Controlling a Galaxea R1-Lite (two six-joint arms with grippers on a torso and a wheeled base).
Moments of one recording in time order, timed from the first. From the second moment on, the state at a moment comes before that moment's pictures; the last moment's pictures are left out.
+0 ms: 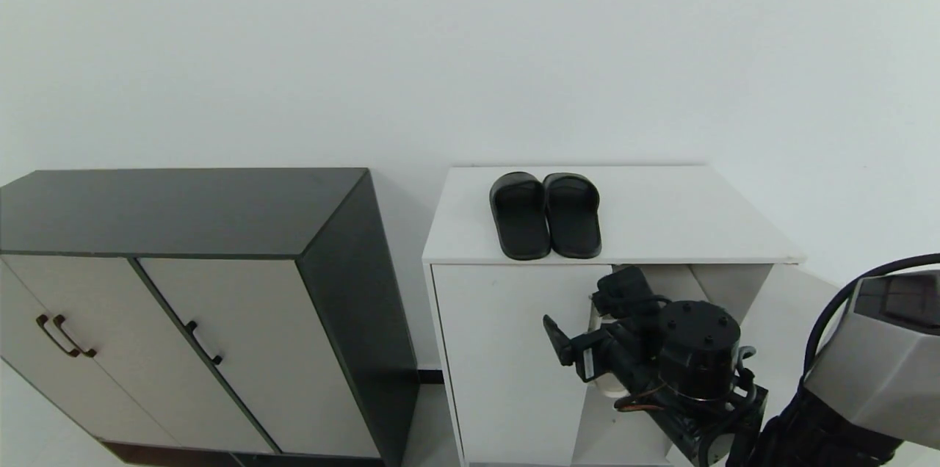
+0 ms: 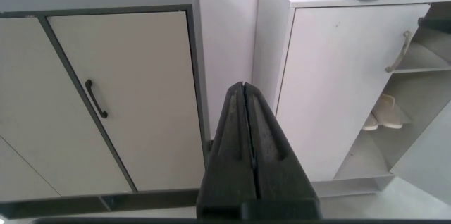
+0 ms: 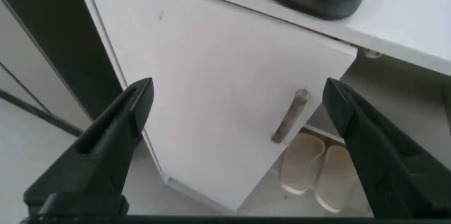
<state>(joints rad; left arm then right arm) 0.00 0.00 0.00 0.00 -0.04 0.02 0.76 2.07 -0.56 -1.38 -0.38 -0.04</state>
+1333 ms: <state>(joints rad) 0.00 0.00 0.00 0.00 -0.04 0.02 0.82 1.93 -1.05 -0.53 -0.59 0.32</state>
